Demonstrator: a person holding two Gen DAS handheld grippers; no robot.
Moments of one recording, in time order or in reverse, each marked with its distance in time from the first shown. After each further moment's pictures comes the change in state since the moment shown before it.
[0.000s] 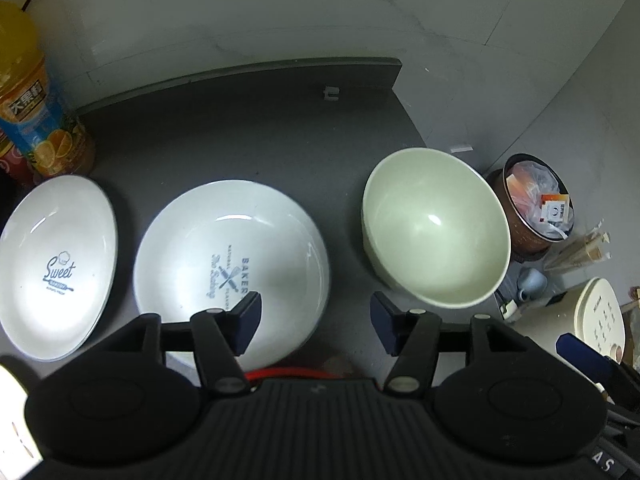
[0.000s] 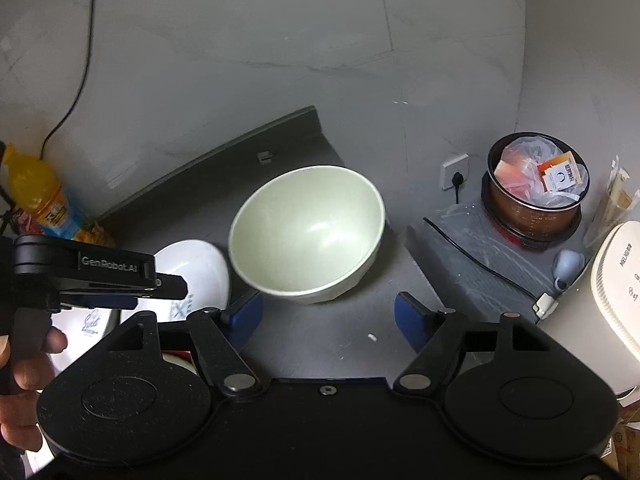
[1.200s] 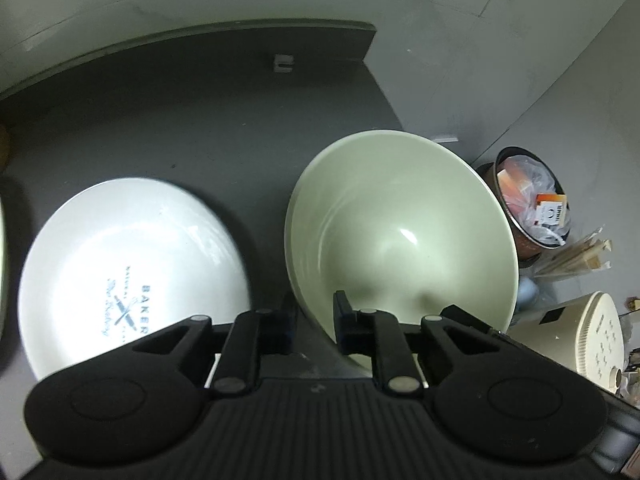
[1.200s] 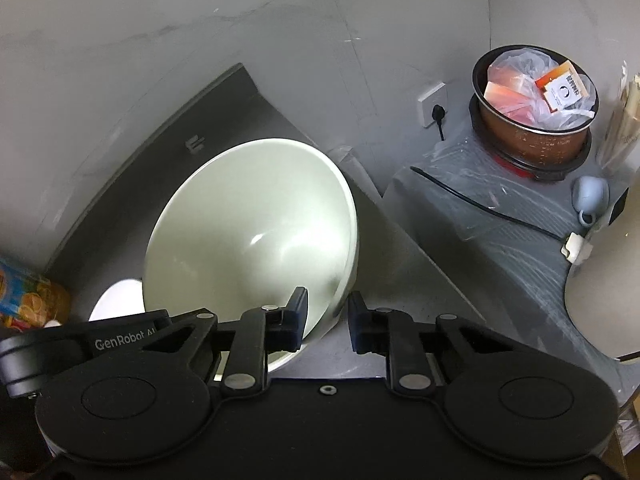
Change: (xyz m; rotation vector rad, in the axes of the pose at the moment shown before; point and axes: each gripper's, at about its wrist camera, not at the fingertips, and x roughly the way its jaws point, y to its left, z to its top) left arm 0.081 -0.030 0.010 -0.018 0.037 -0.071; right arm 0.099 -0.011 0.017 0.232 0.134 -0.032
